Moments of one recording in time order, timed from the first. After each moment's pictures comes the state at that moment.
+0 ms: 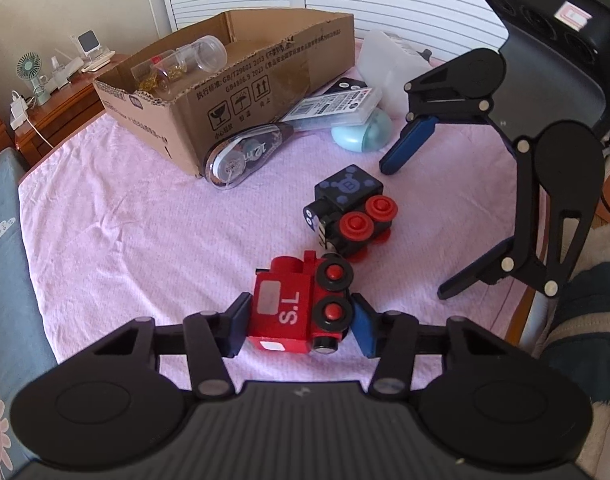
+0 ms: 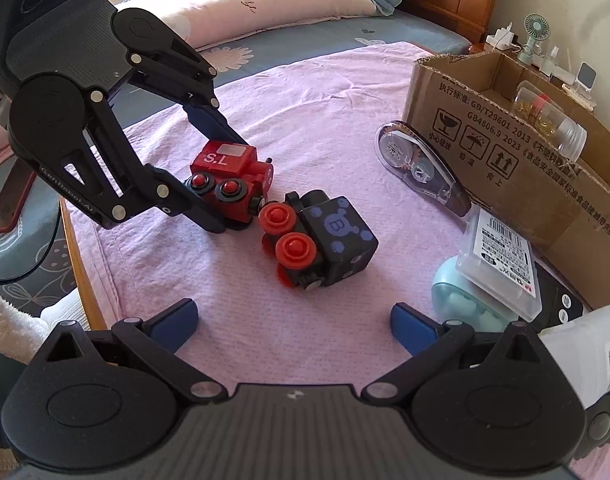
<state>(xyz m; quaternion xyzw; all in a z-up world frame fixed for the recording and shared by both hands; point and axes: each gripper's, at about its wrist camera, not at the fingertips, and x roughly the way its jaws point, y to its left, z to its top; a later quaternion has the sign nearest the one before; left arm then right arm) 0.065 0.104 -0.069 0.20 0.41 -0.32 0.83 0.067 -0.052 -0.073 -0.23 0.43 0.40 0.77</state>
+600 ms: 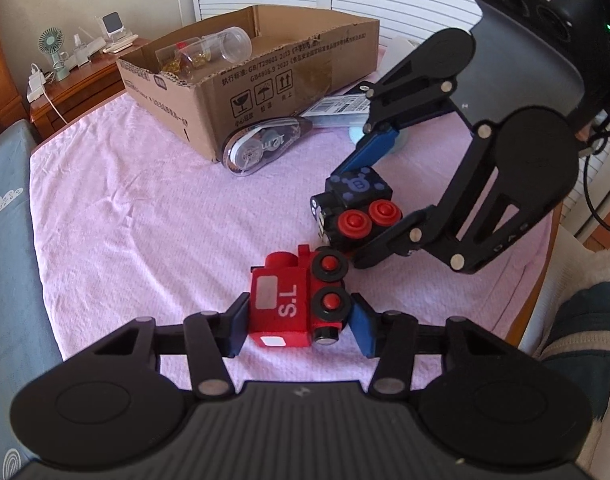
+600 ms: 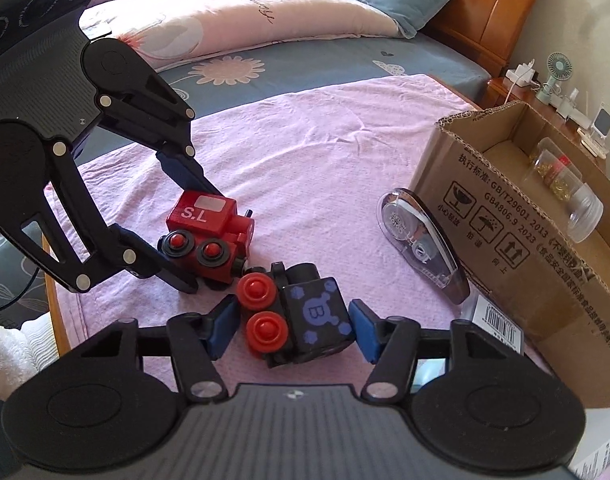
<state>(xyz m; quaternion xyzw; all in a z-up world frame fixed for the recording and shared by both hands) 0.065 0.112 -0.071 0.16 0.42 -0.30 0.84 0.095 -0.019 -0.063 -0.27 0.40 0.41 0.77</state>
